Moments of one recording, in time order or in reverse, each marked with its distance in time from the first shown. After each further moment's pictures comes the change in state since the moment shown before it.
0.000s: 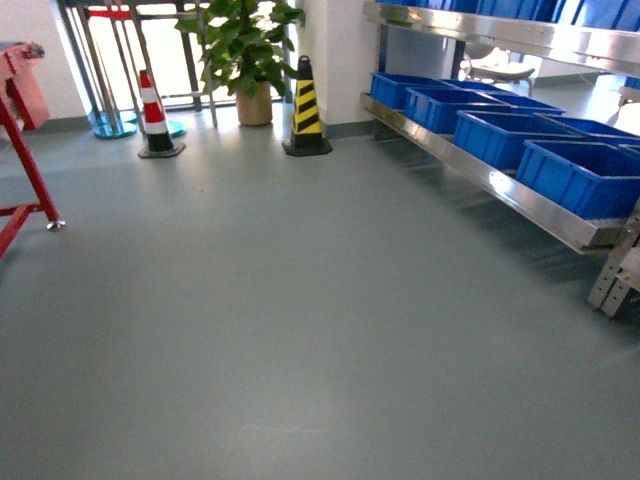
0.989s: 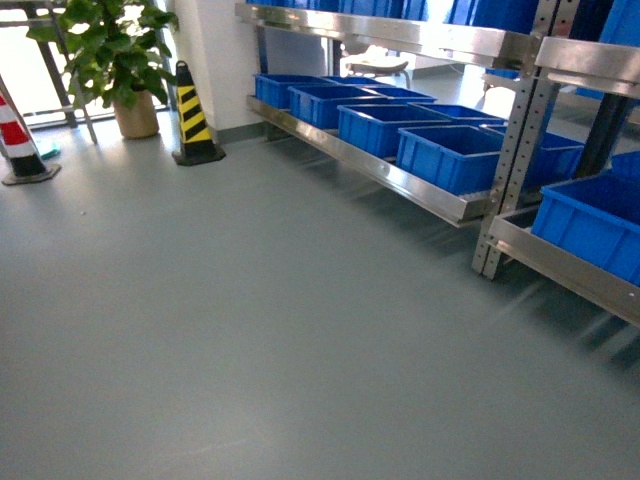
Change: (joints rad) left arm 0.000 0.000 0.000 0.000 0.000 0.000; right arm 0.000 0.000 0.000 0.000 0.000 0.000
